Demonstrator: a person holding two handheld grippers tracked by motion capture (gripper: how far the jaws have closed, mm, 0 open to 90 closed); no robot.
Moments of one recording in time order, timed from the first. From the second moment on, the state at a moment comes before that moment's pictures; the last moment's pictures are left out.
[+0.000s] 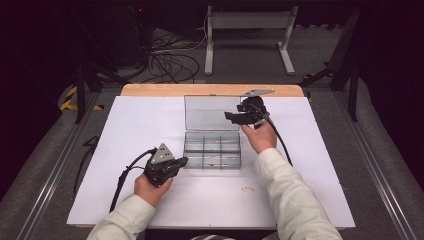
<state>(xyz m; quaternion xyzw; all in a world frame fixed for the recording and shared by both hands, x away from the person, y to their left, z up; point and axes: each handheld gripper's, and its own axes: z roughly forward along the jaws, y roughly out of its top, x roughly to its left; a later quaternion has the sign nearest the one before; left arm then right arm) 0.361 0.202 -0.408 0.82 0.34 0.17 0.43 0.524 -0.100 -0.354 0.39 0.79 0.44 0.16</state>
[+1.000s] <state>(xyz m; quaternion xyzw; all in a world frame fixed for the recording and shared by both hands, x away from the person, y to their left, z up) 0.361 0.203 -0.408 0.83 0.33 0.17 0.42 0.550 -0.092 -0.383 0.42 0.79 0.42 0.11</state>
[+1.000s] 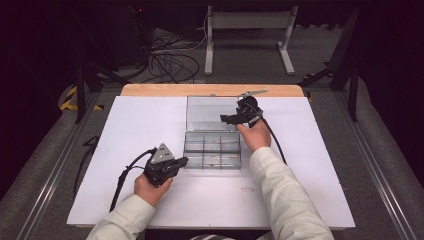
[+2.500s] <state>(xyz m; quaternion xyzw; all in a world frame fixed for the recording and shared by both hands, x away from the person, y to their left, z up) 0.349 0.219 -0.391 0.81 0.32 0.18 0.45 0.502 -0.104 -0.337 0.35 0.81 0.46 0.11</state>
